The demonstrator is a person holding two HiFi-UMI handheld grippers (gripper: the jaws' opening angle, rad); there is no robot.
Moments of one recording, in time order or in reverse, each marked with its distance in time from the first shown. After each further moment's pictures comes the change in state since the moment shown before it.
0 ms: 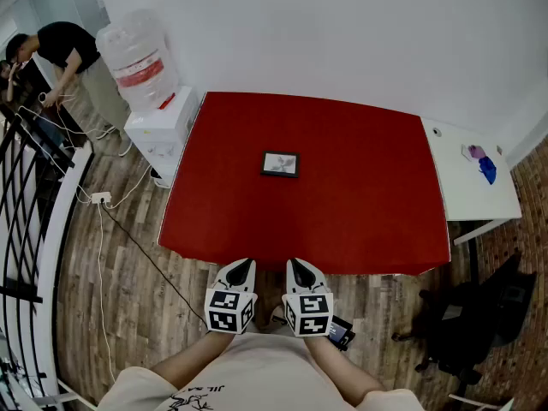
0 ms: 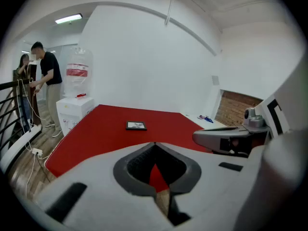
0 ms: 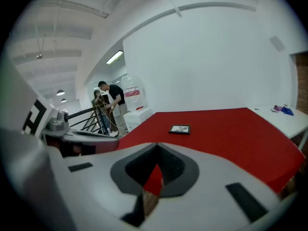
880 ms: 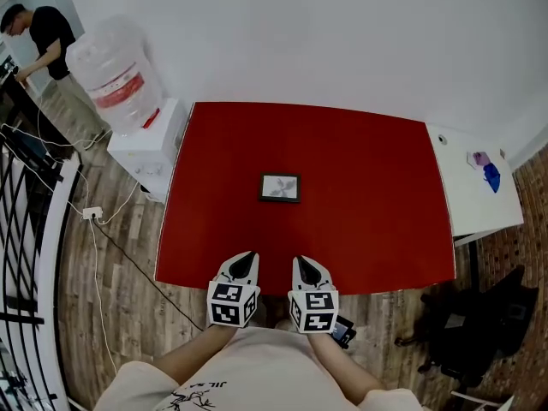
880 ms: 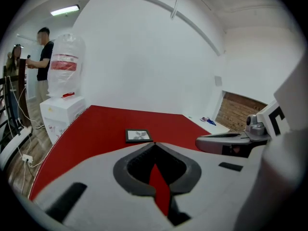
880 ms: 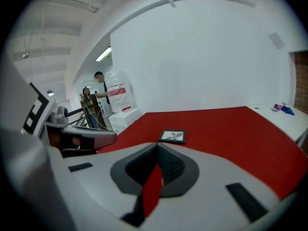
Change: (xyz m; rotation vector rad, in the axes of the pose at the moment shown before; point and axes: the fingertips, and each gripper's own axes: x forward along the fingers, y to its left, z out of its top) left arm 0.119 0.066 0.071 0.010 0.018 -0.070; right arm 0.118 -0.054 0.050 0.045 0.015 -0.092
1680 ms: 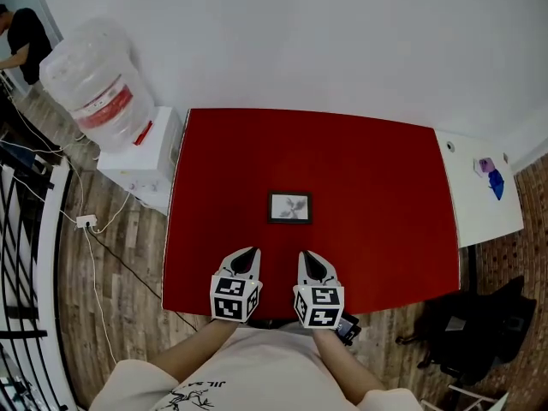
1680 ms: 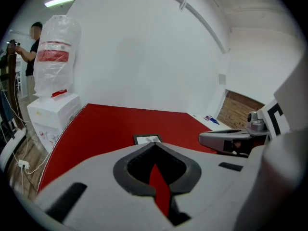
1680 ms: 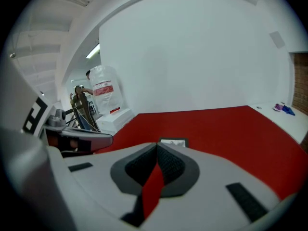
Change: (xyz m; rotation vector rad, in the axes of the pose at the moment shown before) left arm 0.073 0.081 0.046 -0.004 0.071 -0.039; right arm 0.101 -0.010 0.050 0.045 0.036 -0.070
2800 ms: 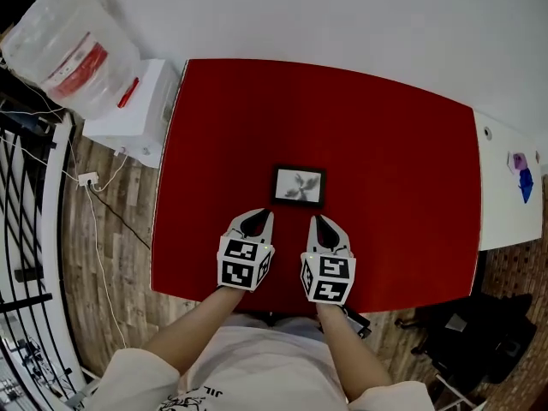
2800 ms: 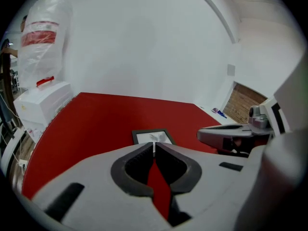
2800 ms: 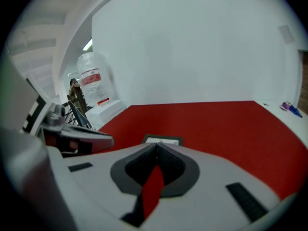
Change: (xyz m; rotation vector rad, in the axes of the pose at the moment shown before) left arm 0.110 0.024 -0.010 -0.020 0.115 0.021; right arm 0.097 -0.054 -0.006 -0.024 0.085 -0.014
